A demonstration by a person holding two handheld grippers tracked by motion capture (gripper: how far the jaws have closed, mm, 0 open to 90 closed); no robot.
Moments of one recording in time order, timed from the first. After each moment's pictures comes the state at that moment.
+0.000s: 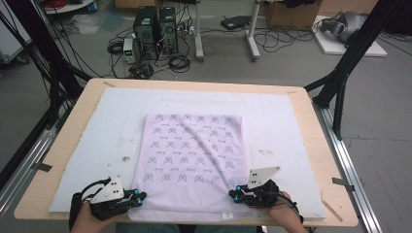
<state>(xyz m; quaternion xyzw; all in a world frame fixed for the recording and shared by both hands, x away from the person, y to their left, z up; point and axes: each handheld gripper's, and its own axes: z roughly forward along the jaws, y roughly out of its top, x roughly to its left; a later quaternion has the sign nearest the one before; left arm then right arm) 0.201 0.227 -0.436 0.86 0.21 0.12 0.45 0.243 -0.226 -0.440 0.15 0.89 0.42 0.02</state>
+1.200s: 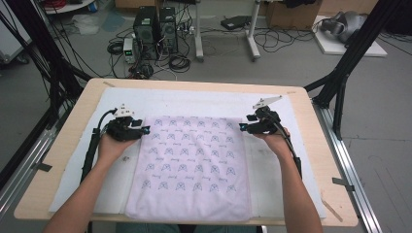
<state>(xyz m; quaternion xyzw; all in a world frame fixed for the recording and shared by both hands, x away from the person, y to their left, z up) 0.418 0.234 -0.418 0.78 0.42 0.19 0.41 0.448 -0.256 -0.406 0.33 0.86 0.37 0.14</state>
